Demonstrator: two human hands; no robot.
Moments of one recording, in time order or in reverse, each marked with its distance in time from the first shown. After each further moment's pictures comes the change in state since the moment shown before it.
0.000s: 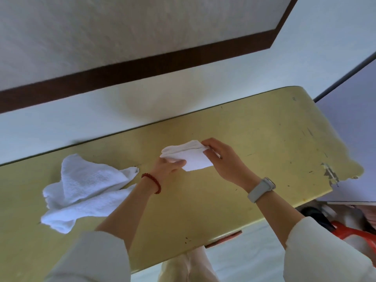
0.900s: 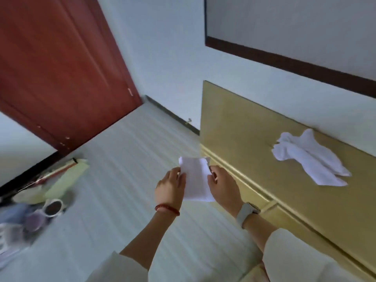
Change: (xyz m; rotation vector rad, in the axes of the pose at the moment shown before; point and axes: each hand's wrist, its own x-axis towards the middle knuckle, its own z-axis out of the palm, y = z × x) left_hand -0.507 -0.222 -0.126 0.451 1.479 -0.120; right_hand -0.275 -0.170 0.391 -0.403 -0.496 -0.552
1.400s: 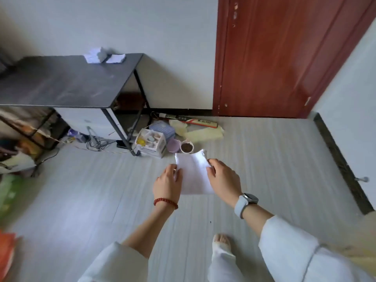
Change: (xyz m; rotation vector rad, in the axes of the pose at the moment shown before) left_hand -0.180 -0.388 -0.337 0.114 0.583 -0.841; right_hand -0.159 -0.408 0.347 -0.146 -0.539 -0.753
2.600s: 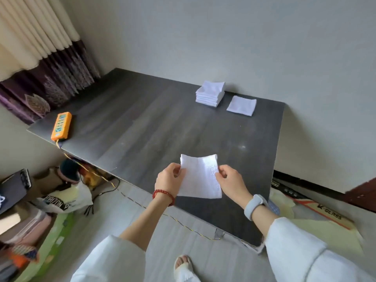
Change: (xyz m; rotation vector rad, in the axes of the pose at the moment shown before) left_hand 0.750 -0.494 -0.256 -0.189 0.041 -0.445; right_hand 0.618 -0.570 0.462 0.271 -0.430 -0.101
